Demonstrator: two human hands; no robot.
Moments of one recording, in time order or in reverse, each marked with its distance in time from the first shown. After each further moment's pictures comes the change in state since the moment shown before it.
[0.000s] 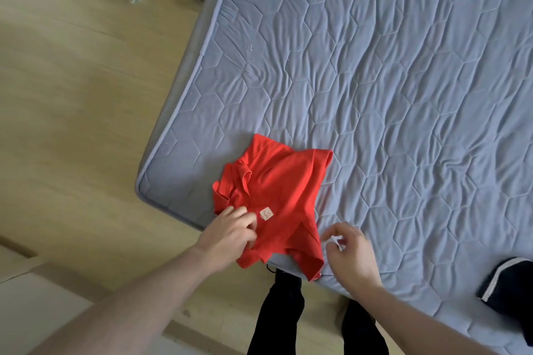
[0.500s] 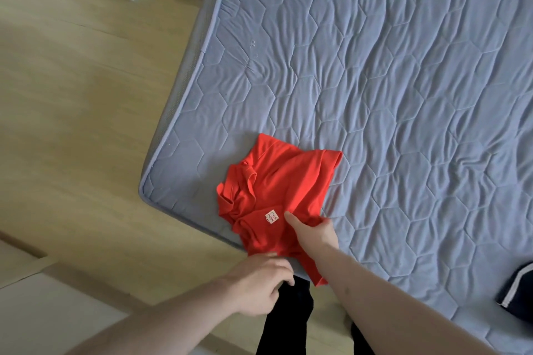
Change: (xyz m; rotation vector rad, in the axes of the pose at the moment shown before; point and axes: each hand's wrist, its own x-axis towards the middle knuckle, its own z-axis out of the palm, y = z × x) left_hand -0.001 0.056 0.024 -0.367 -0.422 0.015; right_hand 0.041 -0.055 0.065 0.202 -0.162 0.703
